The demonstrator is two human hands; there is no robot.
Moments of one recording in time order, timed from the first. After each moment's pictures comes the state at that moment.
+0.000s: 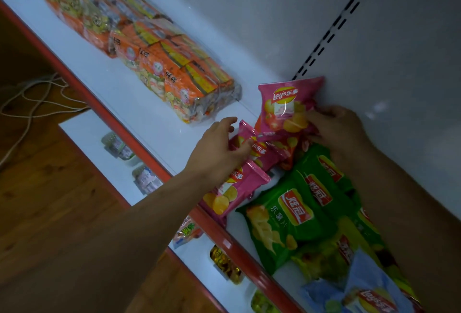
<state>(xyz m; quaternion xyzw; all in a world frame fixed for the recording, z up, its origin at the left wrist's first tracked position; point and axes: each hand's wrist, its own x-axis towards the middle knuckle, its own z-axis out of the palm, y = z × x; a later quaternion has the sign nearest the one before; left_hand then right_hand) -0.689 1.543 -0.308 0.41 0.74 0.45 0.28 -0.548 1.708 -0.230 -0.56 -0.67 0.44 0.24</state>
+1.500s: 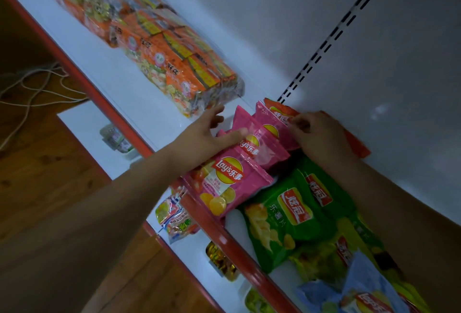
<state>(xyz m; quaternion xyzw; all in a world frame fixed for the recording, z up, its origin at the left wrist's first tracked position) -0.723 1.533 -0.307 0.36 0.67 0.49 0.43 -0.549 1.701 -0.249 -0.42 -0.90 0.11 0.07</state>
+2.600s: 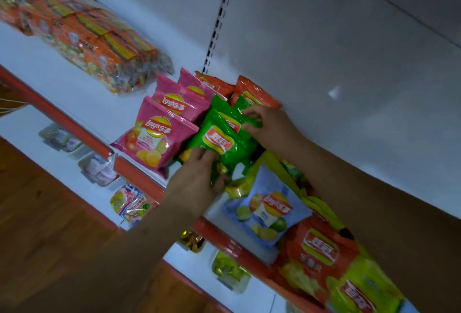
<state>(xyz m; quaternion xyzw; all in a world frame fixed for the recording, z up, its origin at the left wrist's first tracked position) -0.527 1.503 -0.324 0.52 0.76 0.34 0.19 -0.432 1.673 -0.236 -0.41 -0.89 0.19 0.06</state>
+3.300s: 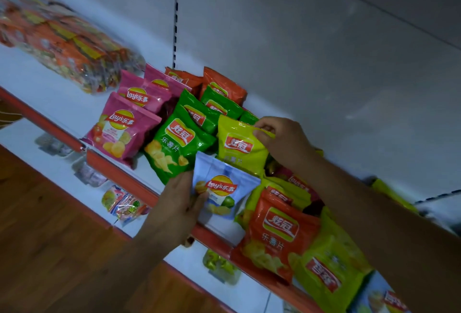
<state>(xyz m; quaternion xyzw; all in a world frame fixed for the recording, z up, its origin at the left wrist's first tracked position) -0.453 1.467 -0.340 0.53 0.70 0.42 0.23 -0.315 1.671 -0.231 -0.43 -0.87 0.19 0.15</state>
